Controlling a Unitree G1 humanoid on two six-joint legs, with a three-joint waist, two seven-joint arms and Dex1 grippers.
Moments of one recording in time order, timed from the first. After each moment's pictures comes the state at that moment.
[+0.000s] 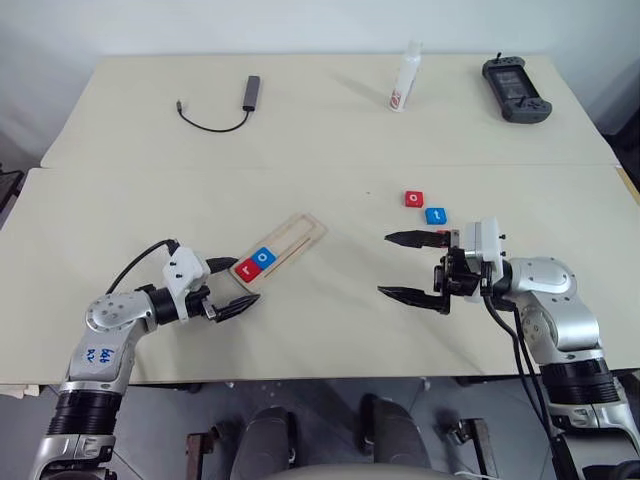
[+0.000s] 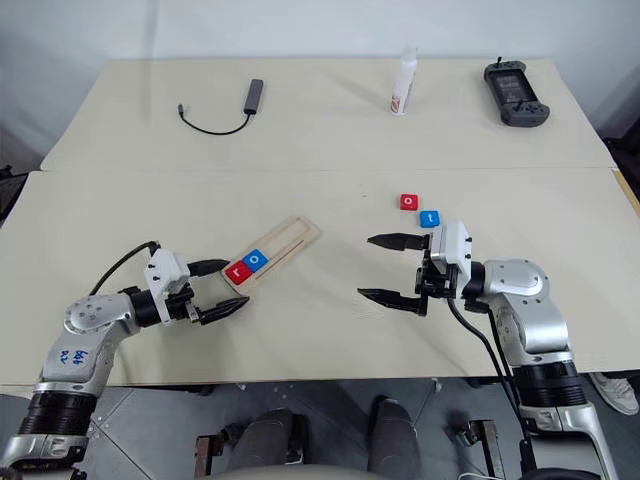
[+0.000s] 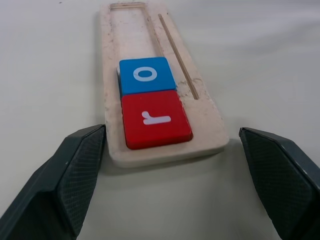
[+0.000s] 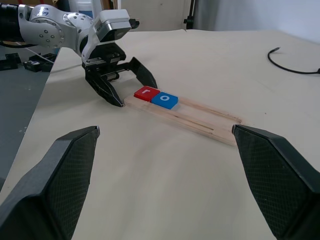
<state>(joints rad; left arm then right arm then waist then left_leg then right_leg) -0.19 0.60 0.07 0.09 -0.28 0.12 -0.92 -0.34 -0.59 -0.01 -0.01 0.51 0.08 1.26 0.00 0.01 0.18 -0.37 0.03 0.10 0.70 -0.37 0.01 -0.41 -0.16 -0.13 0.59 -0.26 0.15</state>
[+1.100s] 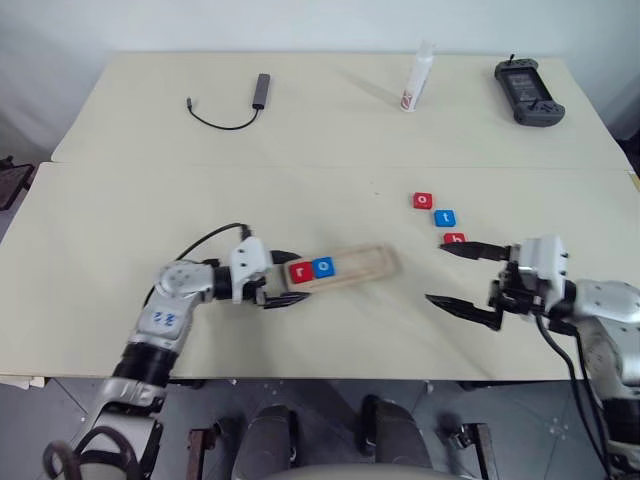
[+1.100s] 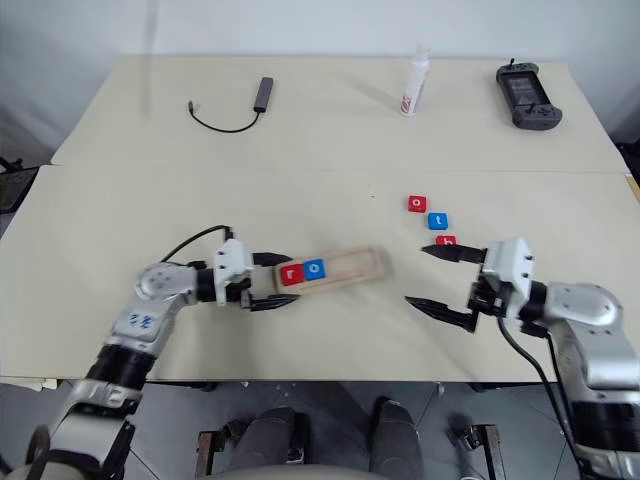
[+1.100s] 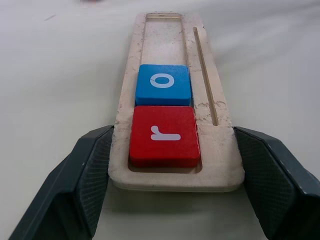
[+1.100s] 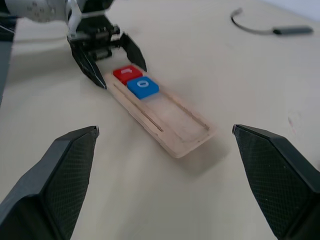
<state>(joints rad) -0.52 0.45 -0.20 0.34 -0.15 -0.08 -1.08 -0.05 -0.76 -0.26 -0.14 0.54 0.09 1.22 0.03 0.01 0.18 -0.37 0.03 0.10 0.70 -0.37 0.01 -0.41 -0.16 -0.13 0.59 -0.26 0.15</state>
